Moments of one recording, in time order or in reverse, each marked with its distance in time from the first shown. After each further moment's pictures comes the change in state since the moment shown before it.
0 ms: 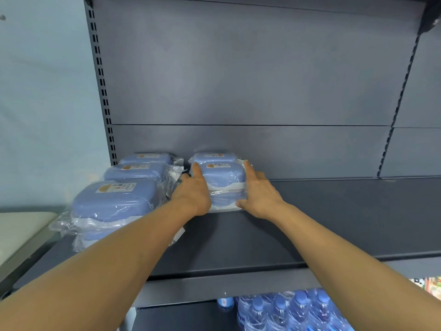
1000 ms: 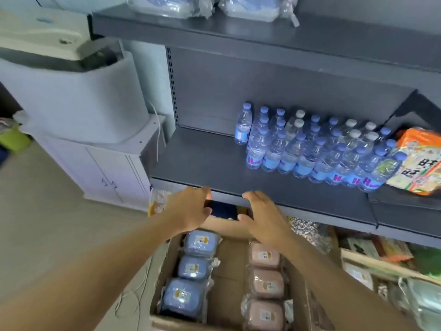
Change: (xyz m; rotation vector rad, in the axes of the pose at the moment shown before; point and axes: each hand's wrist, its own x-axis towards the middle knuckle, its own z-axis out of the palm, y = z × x) left_hand -0.389 -0.046 0.197 0.093 -0.421 -0.138; right_hand -0.387 0.100 0.140 0.041 -0.520 -0.145
